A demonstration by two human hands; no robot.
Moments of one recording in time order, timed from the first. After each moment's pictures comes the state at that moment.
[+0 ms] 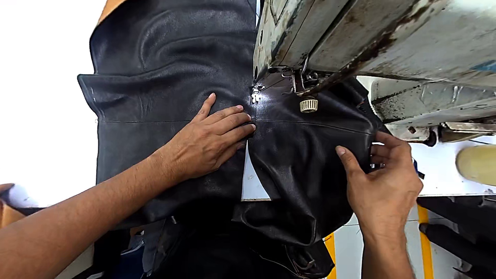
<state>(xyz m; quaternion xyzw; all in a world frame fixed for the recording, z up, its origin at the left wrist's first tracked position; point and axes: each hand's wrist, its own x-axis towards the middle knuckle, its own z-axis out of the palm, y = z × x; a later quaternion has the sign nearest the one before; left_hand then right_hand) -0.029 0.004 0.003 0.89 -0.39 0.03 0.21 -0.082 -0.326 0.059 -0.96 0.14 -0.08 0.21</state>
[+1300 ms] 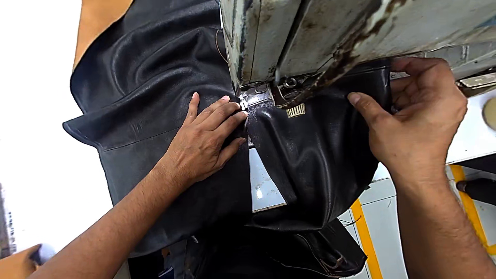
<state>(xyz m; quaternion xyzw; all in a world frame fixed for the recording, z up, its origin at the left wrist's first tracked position) 0.007 0.003 0.009 0.91 -0.37 0.02 0.19 -0.019 -0.330 0.064 -0.94 0.07 -0.15 0.30</state>
